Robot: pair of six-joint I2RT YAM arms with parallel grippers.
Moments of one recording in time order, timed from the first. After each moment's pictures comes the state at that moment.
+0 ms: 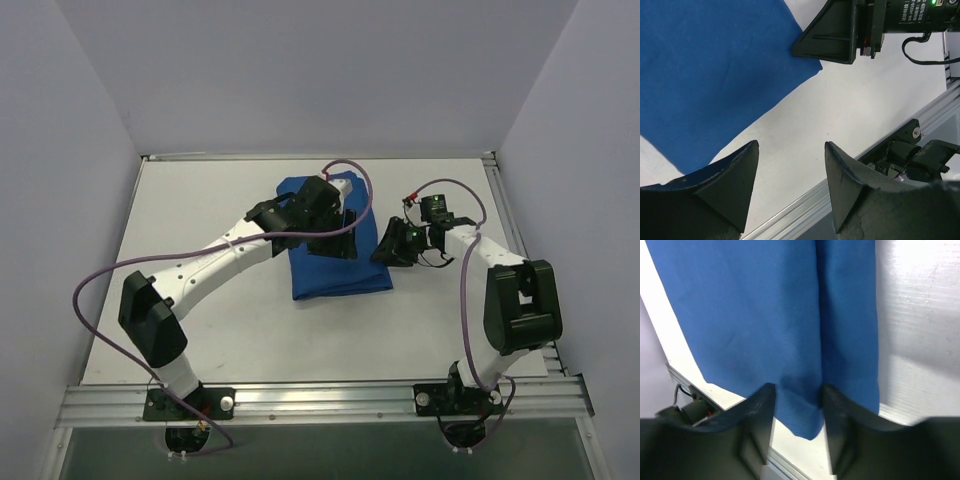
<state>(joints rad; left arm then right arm) -0.84 1.67 1.60 -0.74 0.09 -0.59 0.16 1.61 0.97 -0.40 -0.57 0.45</state>
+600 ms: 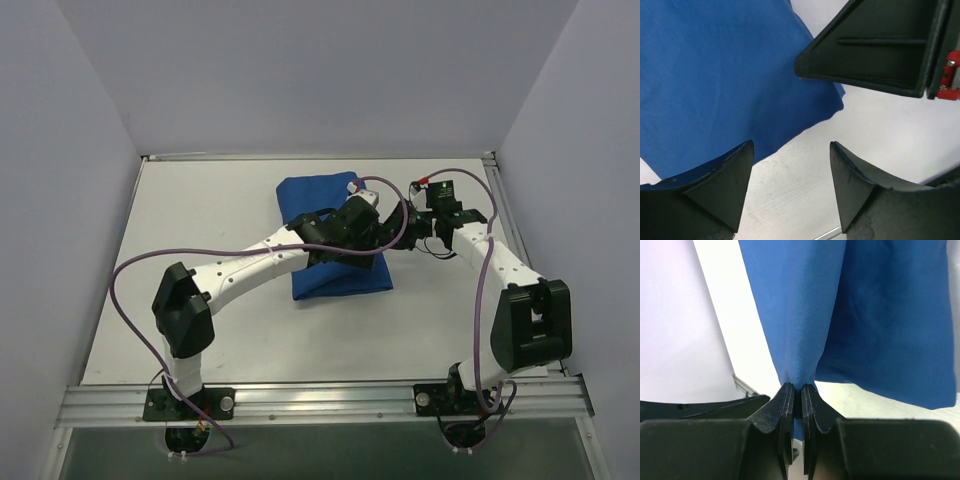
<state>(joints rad) -0.99 1.87 1.72 -0.73 -0.21 -0.55 0.17 1.51 1.06 -0.42 -0.62 0.73</state>
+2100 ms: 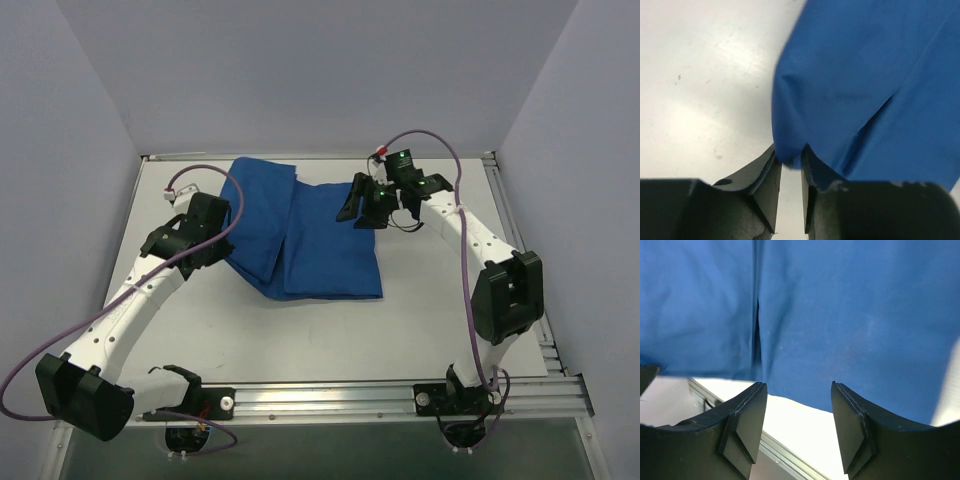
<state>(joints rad) -0.44 1.25 1.22 -0.88 -0.42 -0.80 0.34 1.70 1.46 -0.62 -0.42 0.60</state>
